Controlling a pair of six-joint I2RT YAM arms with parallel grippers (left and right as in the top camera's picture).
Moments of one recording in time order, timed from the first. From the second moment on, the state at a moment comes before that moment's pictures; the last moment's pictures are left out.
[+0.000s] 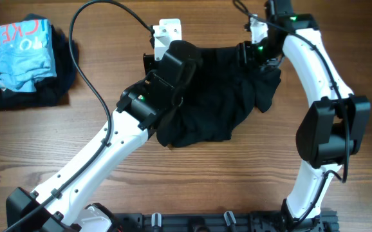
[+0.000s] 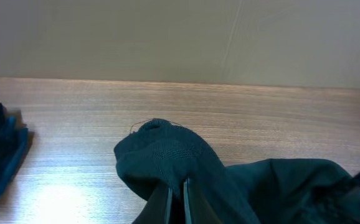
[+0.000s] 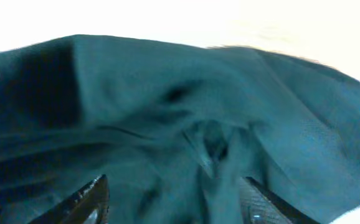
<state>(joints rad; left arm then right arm) -0.67 1.50 1.34 -0.41 -0.62 -0.38 0.12 2.09 1.82 -1.06 -0.31 0.02</state>
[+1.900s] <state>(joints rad) -0.67 1.50 1.34 -0.41 -0.62 -0.38 0.14 2.09 1.47 -0.60 -0.29 0.11</state>
